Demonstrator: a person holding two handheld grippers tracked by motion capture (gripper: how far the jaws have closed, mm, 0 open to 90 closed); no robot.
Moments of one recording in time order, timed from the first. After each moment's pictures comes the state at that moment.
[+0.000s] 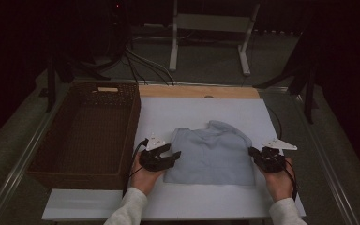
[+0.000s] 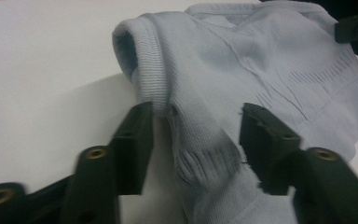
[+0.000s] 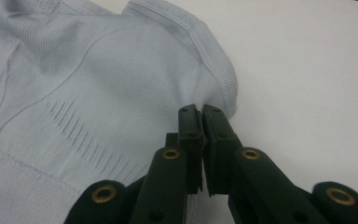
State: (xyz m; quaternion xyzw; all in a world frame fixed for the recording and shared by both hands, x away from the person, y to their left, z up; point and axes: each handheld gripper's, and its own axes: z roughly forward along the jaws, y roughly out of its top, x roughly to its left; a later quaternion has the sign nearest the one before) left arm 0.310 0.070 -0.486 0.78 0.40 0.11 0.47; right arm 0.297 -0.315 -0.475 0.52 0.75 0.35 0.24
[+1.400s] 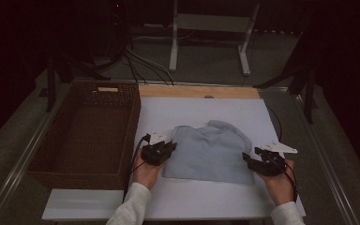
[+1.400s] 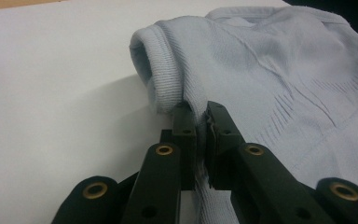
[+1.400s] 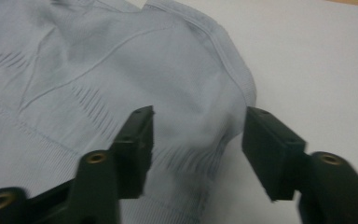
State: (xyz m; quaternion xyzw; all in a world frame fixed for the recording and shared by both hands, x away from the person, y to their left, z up) left arm 0.325 0.066 -0.486 0.78 0.42 0.14 0.45; right arm 0.285 -0.309 -0.471 0.51 0.75 0.35 0.24
